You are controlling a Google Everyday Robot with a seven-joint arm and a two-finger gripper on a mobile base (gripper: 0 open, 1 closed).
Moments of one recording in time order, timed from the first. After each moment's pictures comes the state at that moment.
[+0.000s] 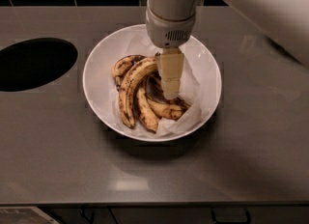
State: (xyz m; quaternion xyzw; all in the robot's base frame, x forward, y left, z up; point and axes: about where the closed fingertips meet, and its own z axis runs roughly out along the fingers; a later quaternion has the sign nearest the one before) arm 0.536 -0.023 0.930 -0.77 0.63 -0.07 0.12
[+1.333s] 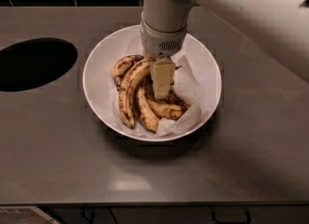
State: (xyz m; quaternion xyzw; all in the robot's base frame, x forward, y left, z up) arm 0.539 -0.007 0.903 -0.78 0.62 -0.04 0.11
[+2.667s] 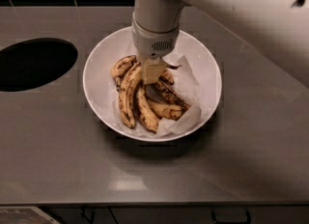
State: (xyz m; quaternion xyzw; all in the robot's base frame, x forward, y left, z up) arm 0.534 0.008 0.905 -0.79 0.60 -0.04 0.12
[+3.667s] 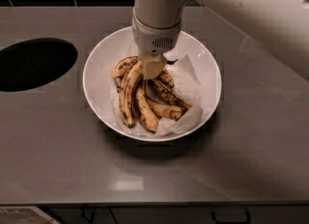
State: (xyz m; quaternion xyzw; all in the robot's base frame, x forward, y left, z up) arm 0.531 0.008 0.920 -0.79 0.60 -0.06 0.12
